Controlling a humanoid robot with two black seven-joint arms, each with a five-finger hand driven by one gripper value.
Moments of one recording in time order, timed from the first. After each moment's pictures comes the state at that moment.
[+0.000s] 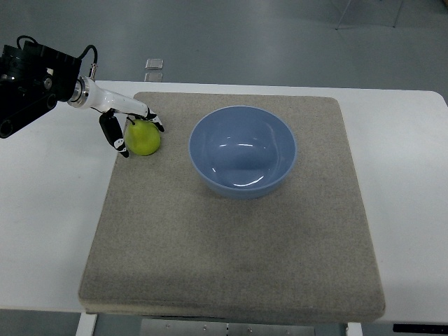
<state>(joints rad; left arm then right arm) -1.32 0.49 0.09 -0.69 1.45 -0.51 -0.45 0.05 0.00 -0.09 0.16 -0.04 -0.09 0.01</state>
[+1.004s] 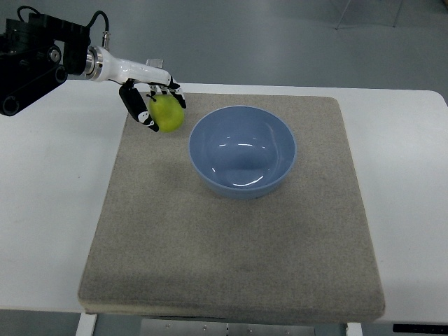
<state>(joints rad) -1.40 0.47 -0.04 -0.76 1.40 -0.50 -0.44 0.05 0.00 -0.09 0.16 -0.04 -0.09 0.01</state>
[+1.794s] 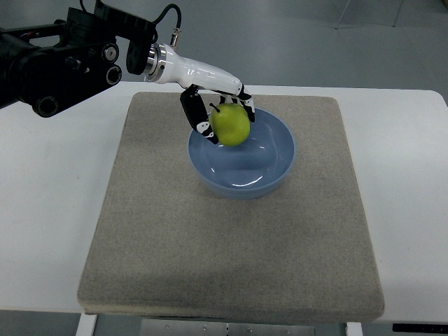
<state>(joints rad) -1.44 0.38 -0.07 -0.95 1.41 -0.48 -0.44 0.05 0.00 -0.09 0.16 -0.04 -0.09 0.01</state>
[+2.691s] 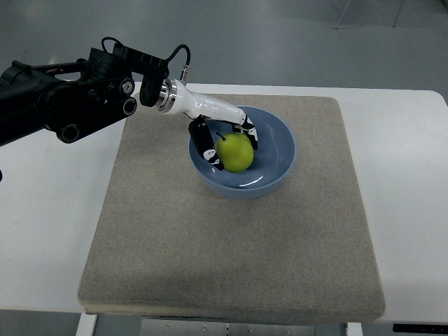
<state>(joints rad) -1.35 0.31 -0.07 -0.90 1.40 -0.47 -0.44 0.05 0.00 -0.09 0.16 -0.04 -0.09 0.01</state>
